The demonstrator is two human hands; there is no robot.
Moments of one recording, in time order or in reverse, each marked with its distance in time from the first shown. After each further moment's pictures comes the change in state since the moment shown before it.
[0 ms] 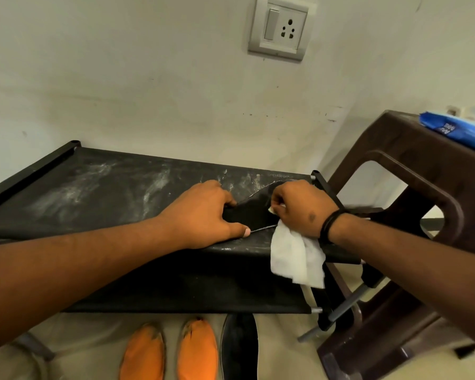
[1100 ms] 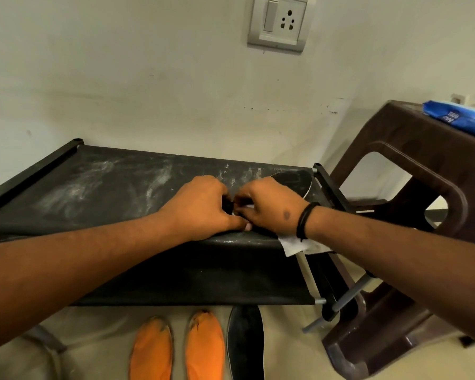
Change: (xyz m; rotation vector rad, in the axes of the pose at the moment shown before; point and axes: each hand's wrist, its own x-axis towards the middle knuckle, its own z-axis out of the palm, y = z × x) left_hand 0.004 -0.010 0.006 -0.065 0.051 -0.065; right_hand 0.009 -0.041 0.020 0.153 -0.027 -0.263
